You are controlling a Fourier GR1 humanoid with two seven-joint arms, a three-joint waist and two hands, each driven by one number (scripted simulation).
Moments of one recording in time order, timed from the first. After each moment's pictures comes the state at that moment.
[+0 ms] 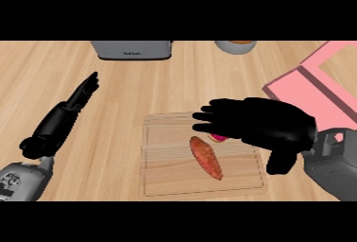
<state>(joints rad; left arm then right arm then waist) -0.22 0.49 -0.22 -1.52 0.11 0.01 -0.11 -0.64 -0.65 0.57 -1.73 0.45 0.57 -0.19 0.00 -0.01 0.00</state>
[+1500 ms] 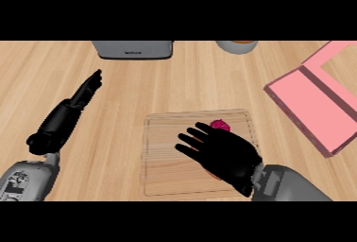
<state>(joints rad) -0.22 0.35 -0.10 -1.53 -0.02 -0.11 -0.07 -0.46 -0.35 0.67 -1.75 0.95 0.69 0.02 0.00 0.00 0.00</state>
